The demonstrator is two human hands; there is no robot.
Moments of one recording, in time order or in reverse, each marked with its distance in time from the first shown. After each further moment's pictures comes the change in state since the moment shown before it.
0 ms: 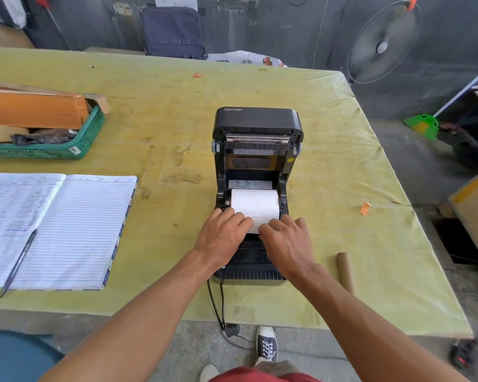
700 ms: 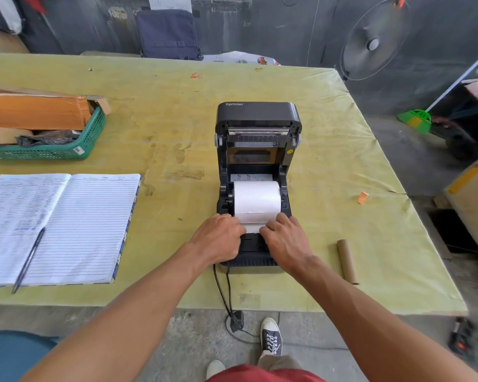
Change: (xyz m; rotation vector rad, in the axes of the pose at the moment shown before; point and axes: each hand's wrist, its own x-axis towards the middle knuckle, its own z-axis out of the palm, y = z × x) left_hand -0.020 -0.011 -0.003 -0.121 -0.320 0.005; right_hand -0.013 -0.006 0.014 -0.046 -0.116 -0.125
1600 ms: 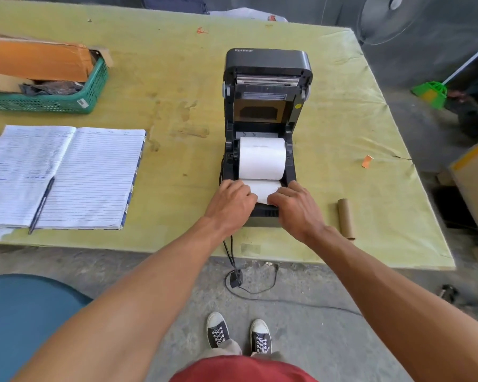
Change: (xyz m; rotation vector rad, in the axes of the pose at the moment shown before) left_hand -0.029 0.041 0.022 0.026 0.207 -0.046; right_hand -0.036 0.005 0.009 0.244 0.125 0.003
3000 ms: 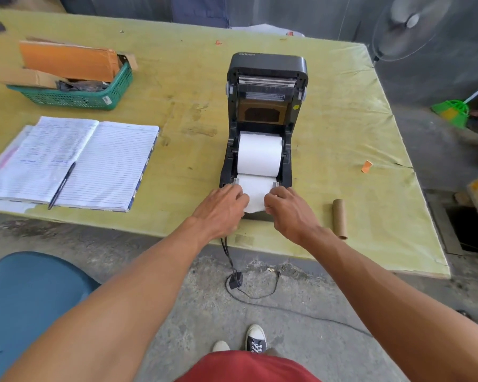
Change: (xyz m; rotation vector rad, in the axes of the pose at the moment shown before) left_hand -0.032 0.021 -0.009 0.039 -0.143 -0.077; right_hand -0.029 -0.002 -0.013 0.087 -0.110 -0.046
